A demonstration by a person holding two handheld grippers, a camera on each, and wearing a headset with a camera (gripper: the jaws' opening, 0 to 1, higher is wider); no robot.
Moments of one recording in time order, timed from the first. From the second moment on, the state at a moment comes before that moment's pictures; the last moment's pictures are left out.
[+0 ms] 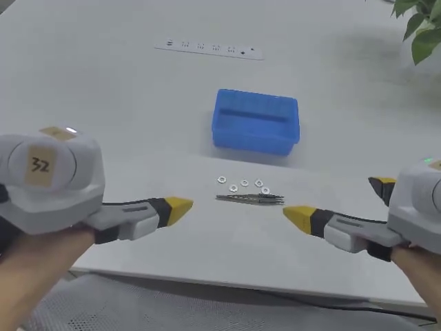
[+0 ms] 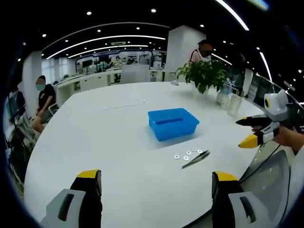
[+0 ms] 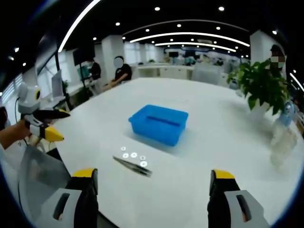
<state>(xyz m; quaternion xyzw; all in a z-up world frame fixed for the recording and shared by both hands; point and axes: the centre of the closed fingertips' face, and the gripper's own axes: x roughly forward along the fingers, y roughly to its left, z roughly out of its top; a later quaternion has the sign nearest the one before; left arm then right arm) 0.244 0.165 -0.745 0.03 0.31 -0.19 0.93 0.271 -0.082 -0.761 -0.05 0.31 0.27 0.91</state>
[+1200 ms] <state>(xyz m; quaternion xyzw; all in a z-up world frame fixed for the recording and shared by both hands) 0.260 0.106 -0.777 0.10 0.33 -0.34 0.87 0.271 -0.082 -0.773 -0.04 0.33 0.28 0.90</state>
